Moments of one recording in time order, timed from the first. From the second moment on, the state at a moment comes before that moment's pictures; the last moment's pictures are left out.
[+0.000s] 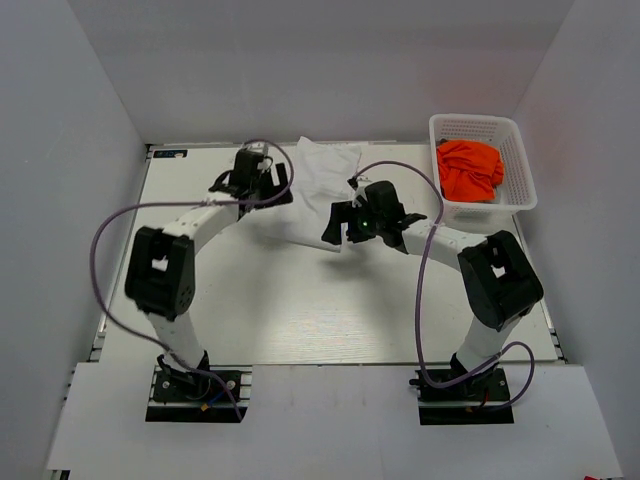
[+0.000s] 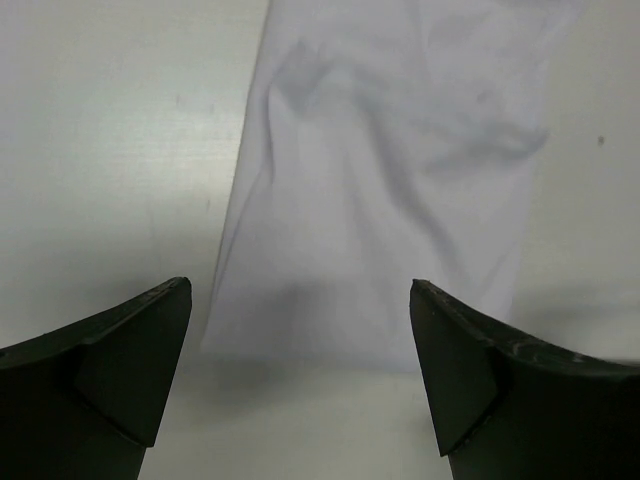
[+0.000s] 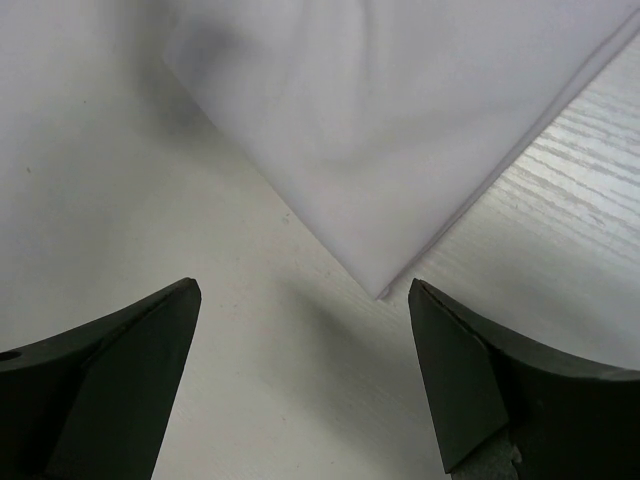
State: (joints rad) left arm -0.33 1.86 1.38 -0.22 -0.01 -0.40; right arm 0.56 1.74 1.05 0.04 -0.32 0.35
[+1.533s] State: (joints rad) left arm -0.33 1.85 1.02 -0.02 -0.03 -0.56; right arm 0.62 1.91 1.11 -0.05 -0.17 0.46
